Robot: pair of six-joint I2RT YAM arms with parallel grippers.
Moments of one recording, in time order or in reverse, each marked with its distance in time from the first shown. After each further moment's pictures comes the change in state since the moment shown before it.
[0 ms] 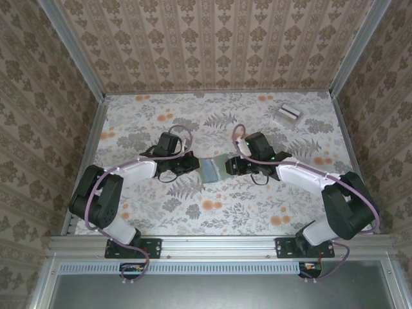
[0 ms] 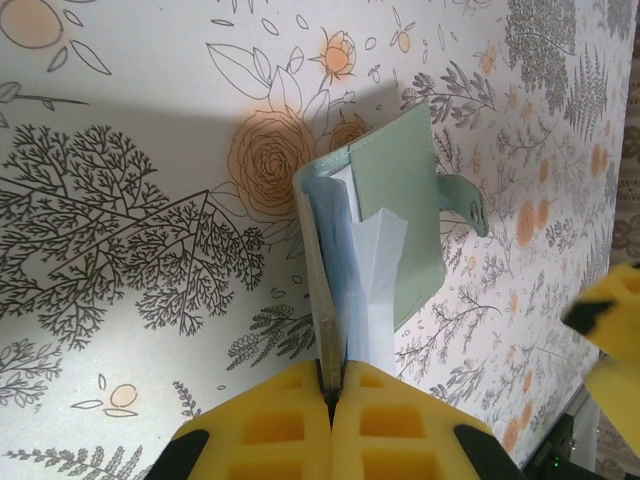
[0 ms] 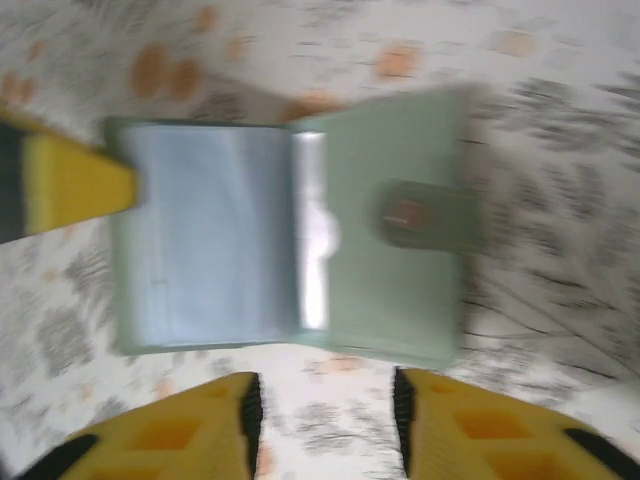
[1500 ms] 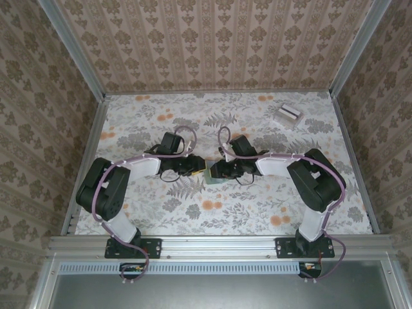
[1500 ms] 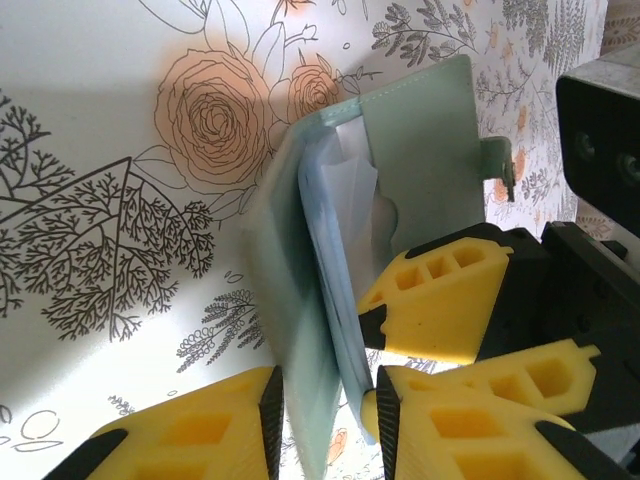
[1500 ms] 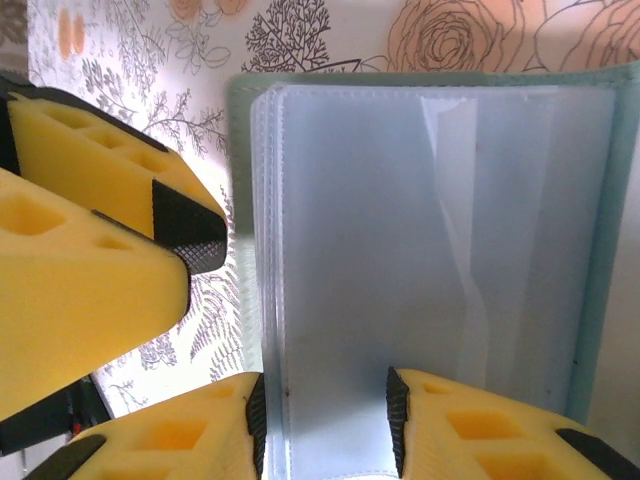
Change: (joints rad) left arm 0.001 0.092 0.031 0.017 0.133 0.031; right arm 0.030 0.325 0.059 0.195 -0.215 0.195
